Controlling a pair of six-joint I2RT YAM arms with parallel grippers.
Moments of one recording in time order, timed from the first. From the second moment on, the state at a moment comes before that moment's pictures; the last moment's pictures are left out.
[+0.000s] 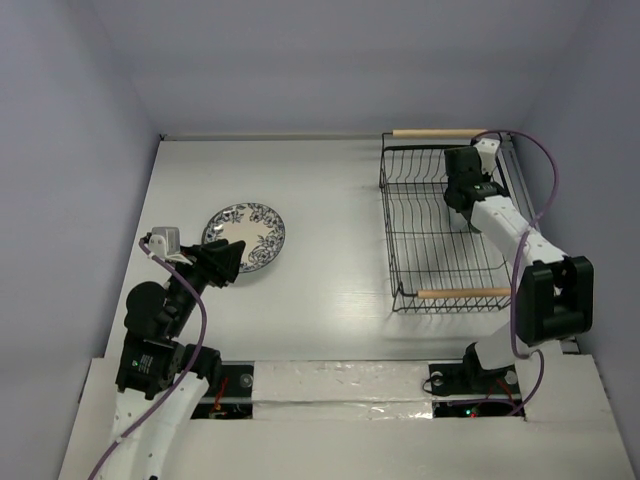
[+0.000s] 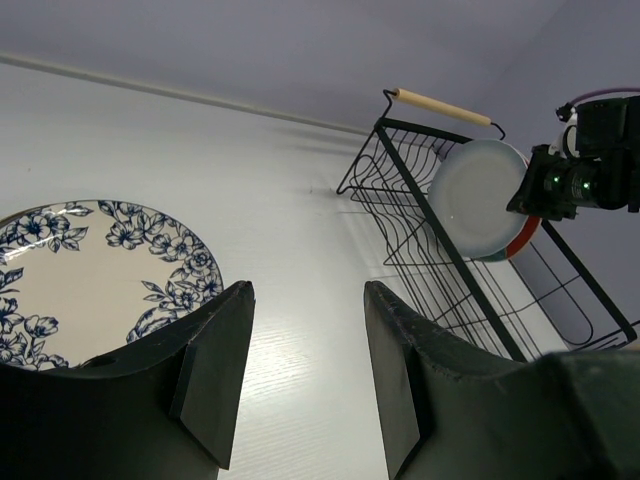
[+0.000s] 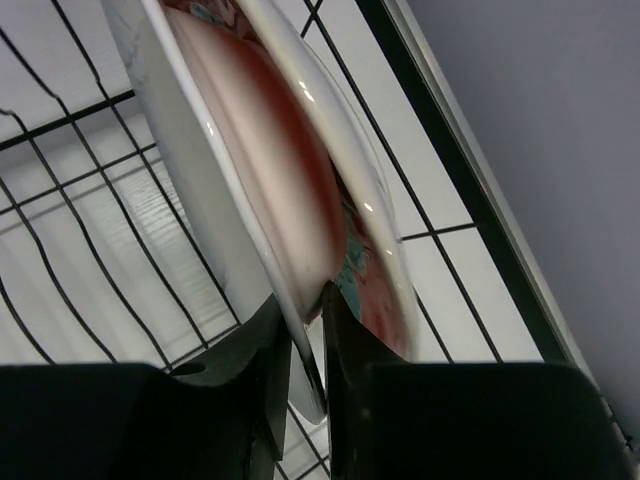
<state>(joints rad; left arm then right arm) -0.25 0.26 0.62 -0.32 0.14 -0.49 0.18 1.54 1.21 -0.44 0.73 0.27</state>
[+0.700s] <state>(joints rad) -0.25 0.26 0.62 -0.32 0.14 -0.49 0.28 1.12 1.28 -0.54 0.51 0.24</state>
